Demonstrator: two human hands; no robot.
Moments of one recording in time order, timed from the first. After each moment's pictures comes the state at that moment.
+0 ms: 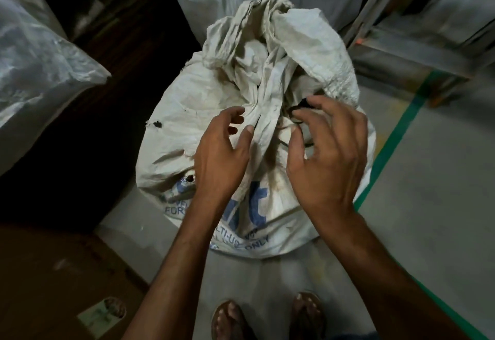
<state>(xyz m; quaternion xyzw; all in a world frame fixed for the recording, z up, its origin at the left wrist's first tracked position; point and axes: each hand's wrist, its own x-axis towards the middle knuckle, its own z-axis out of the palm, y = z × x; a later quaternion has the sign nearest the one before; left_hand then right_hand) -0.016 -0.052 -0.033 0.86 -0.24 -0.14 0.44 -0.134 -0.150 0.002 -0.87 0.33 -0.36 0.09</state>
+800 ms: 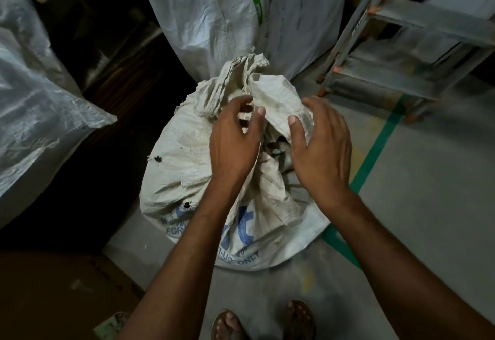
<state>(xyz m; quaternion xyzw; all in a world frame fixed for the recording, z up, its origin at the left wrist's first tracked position) 0.002 -0.139 0.052 0.83 -0.24 -0.12 0.50 -0.112 -0.224 0.068 -0.85 0.42 -0.24 0.21</state>
